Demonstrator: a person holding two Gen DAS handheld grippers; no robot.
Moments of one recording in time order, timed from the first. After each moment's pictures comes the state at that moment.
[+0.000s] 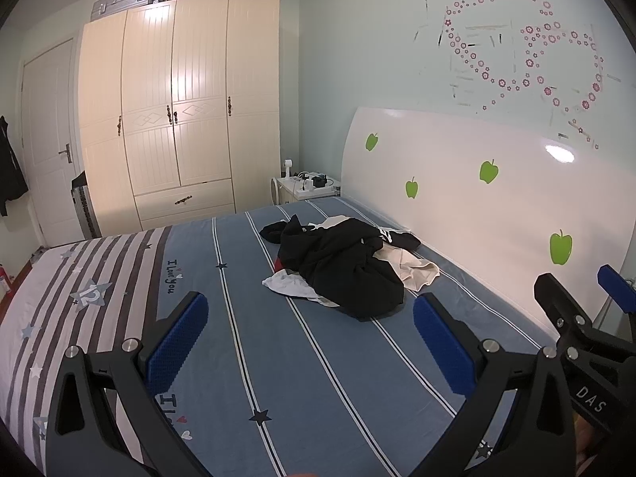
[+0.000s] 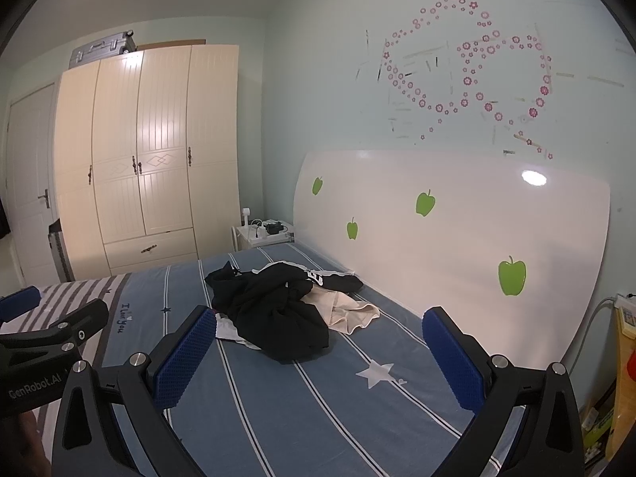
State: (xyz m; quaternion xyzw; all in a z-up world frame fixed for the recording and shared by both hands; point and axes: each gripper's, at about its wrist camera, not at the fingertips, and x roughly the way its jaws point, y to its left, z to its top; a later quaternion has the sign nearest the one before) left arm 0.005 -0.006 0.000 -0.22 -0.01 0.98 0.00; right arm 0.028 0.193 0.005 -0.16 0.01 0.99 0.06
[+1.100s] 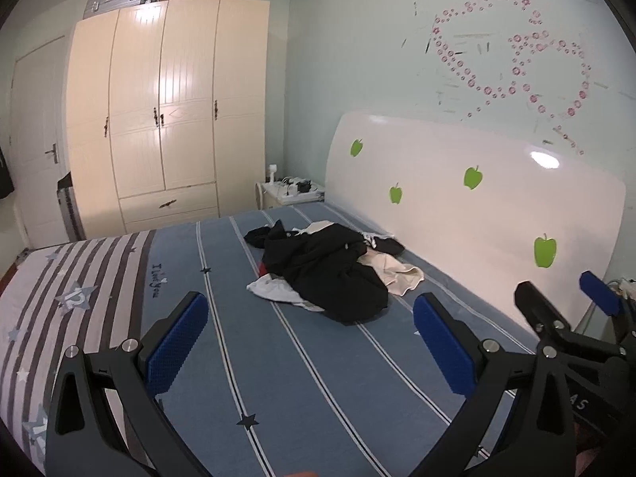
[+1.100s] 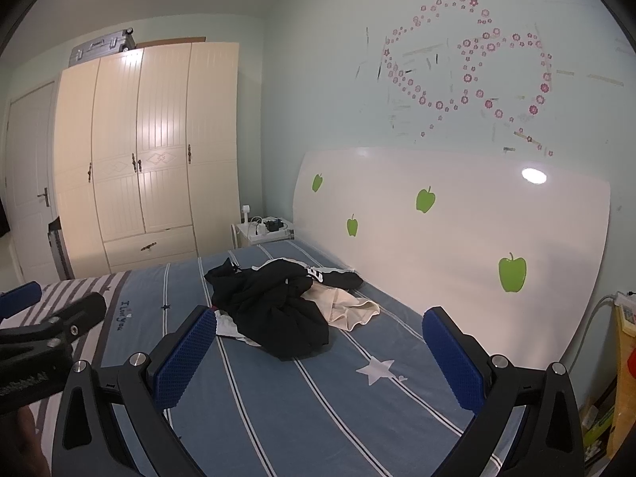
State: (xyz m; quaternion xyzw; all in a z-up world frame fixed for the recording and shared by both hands) left arm 0.010 -0.009 0.004 -0.20 -0.01 0.98 0.03; right arm 0.030 0.194 -0.001 -0.16 0.01 0.98 0.06
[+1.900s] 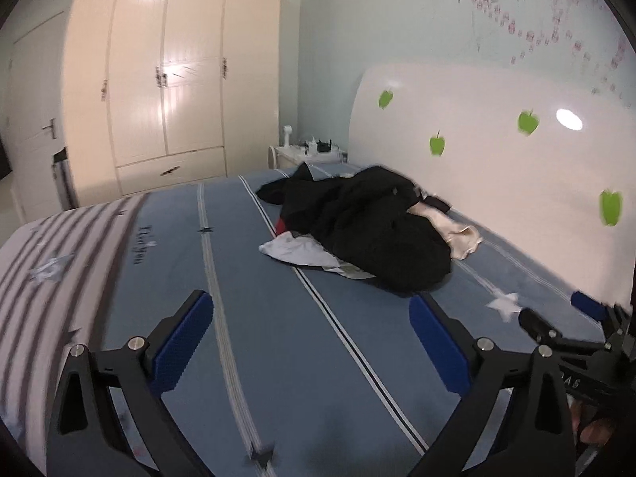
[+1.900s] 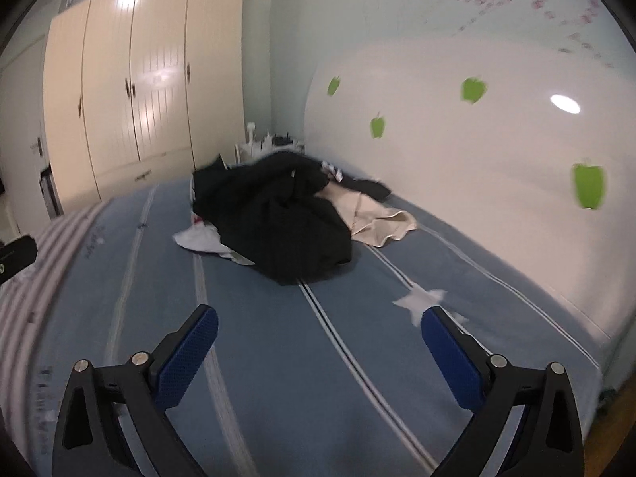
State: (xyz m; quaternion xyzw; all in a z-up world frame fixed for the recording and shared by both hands) left arm -0.163 -0.050 -0.197 -0.25 -0.01 0.97 0.01; right arm -0.151 0.198 -0.224 -0.28 0.00 0.96 0.04
